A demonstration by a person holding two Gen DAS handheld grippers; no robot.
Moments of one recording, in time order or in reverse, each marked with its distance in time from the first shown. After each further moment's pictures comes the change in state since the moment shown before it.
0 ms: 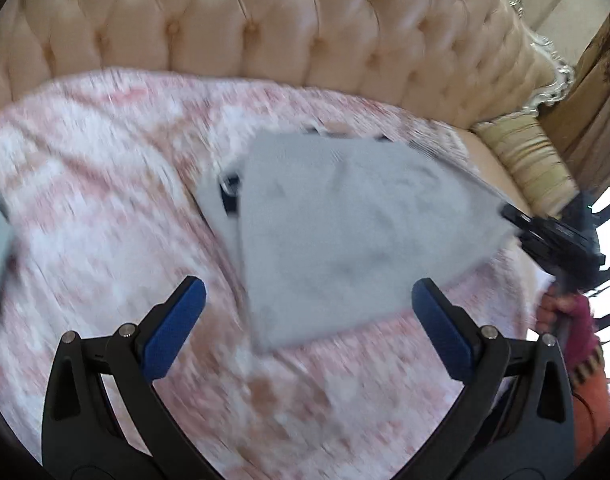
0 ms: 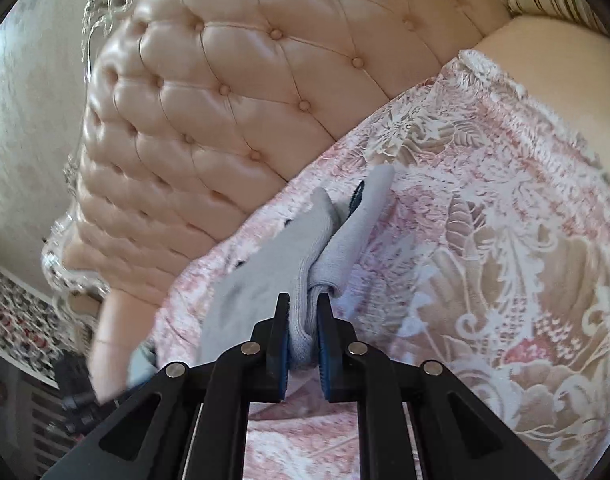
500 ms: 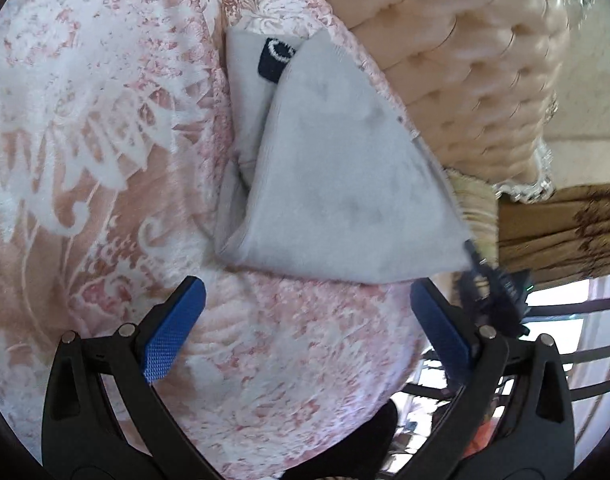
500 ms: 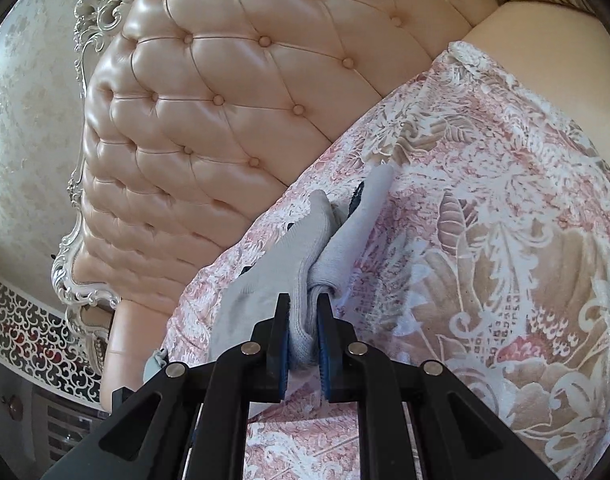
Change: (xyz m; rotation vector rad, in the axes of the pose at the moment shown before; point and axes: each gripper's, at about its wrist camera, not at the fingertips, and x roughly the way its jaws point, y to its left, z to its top) left arm 0.047 0.054 -0.041 -0.529 0.095 -0.332; right arm -0.003 -0.005 0.005 0.048 0.005 0.016
